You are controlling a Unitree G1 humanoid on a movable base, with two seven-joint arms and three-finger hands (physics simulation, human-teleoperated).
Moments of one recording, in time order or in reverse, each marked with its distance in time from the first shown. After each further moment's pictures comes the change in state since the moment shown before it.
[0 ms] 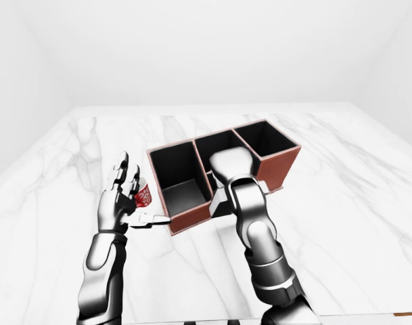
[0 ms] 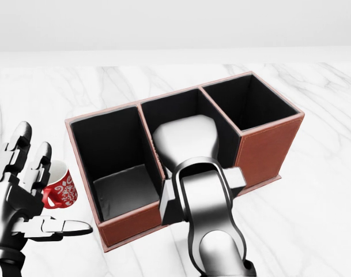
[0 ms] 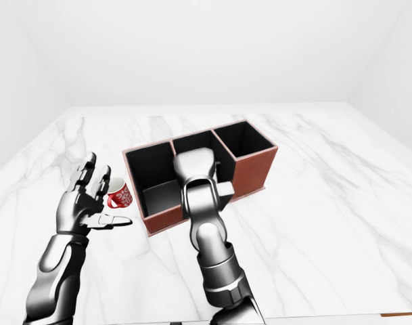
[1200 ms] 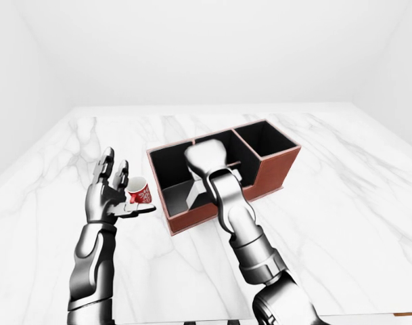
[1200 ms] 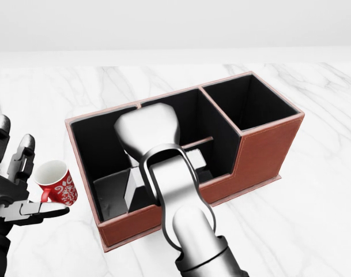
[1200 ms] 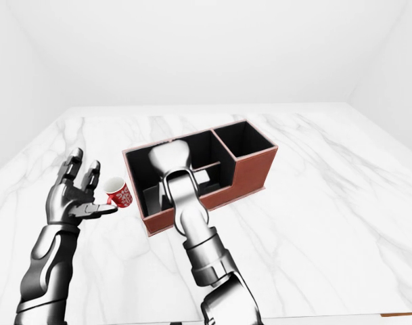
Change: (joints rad) left arm -0.108 0.084 0.075 0.196 -0.155 -0.050 -0.018; right arm -0.175 0.039 0.007 0.307 0.157 0.000 -0.231
